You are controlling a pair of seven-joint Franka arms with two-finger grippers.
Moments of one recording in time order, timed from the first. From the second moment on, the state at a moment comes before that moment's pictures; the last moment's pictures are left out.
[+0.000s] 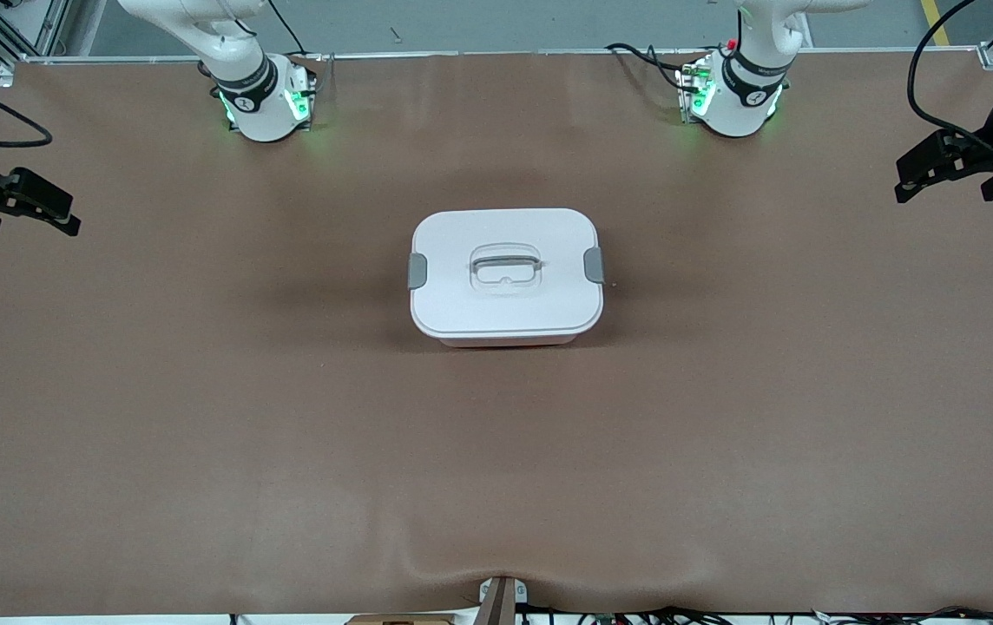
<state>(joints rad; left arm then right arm) -0.02 -0.04 -0.06 -1.52 0.04 1.45 -0.06 0.01 0.01 -0.01 -1.50 0.00 1.49 0.03</state>
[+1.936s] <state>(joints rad) 0.00 -0.03 -0.06 -1.52 -0.01 1.46 -0.14 0.01 0.01 -0.01 -1.50 0.00 1.49 0.03</state>
